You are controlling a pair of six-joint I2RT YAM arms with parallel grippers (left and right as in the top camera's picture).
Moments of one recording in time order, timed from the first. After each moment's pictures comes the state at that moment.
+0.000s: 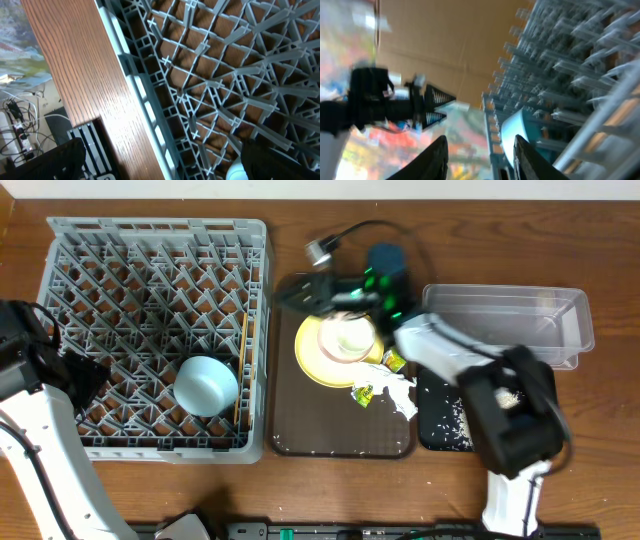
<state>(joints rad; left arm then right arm) 0.56 1.33 1.38 -1.34 -0.28 -0.56 0.45 2.04 1.31 0.56 -1.11 1.17</state>
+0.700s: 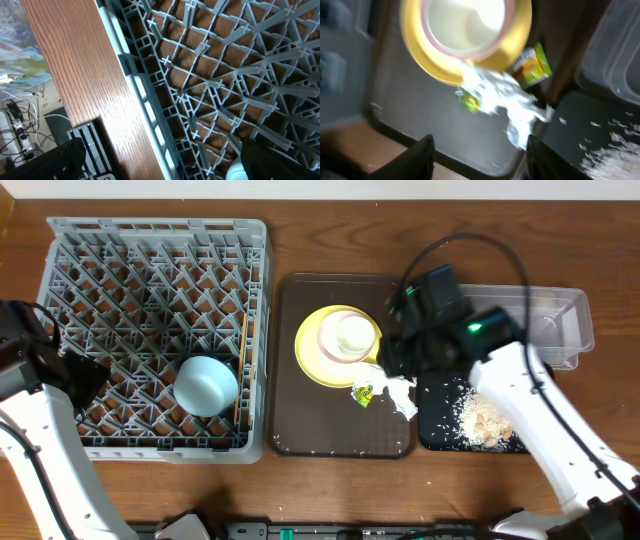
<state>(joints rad) 0.56 1.33 1.37 -1.34 -0.28 -0.56 0.48 1.53 1.31 -1.00 -0.14 0.24</state>
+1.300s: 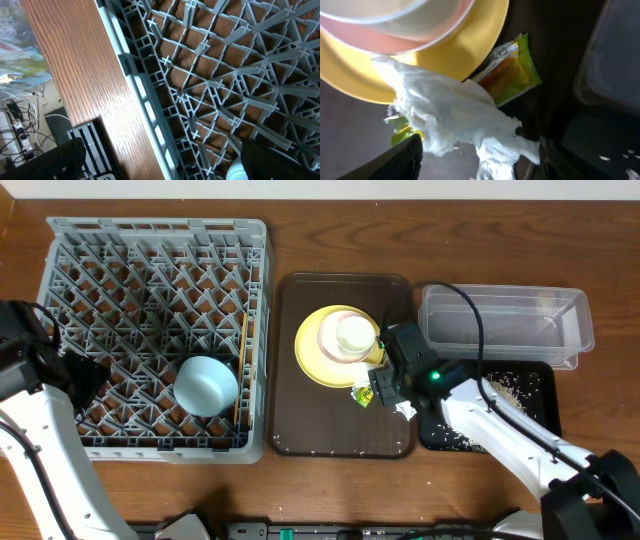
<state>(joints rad) 0.56 1.33 1.37 -1.34 -0.28 -0.56 0.56 1.54 0.87 -0.48 0.08 0.26</state>
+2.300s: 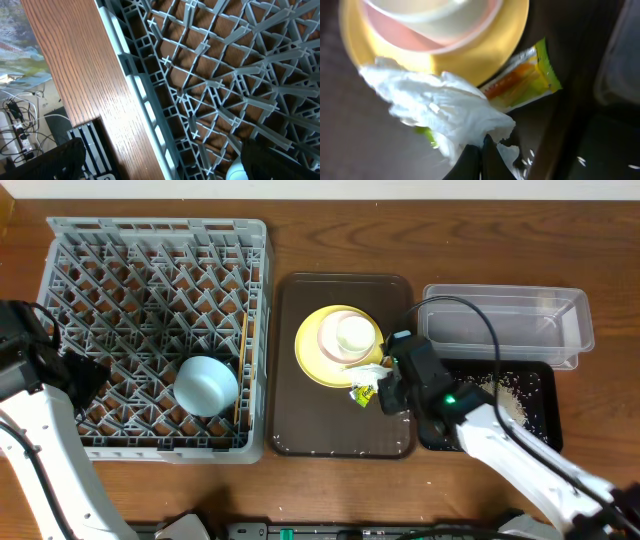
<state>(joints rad) 0.56 1.33 1.37 -1.34 -0.28 -0.56 0.56 1.39 0.75 -0.35 0.00 0.28</state>
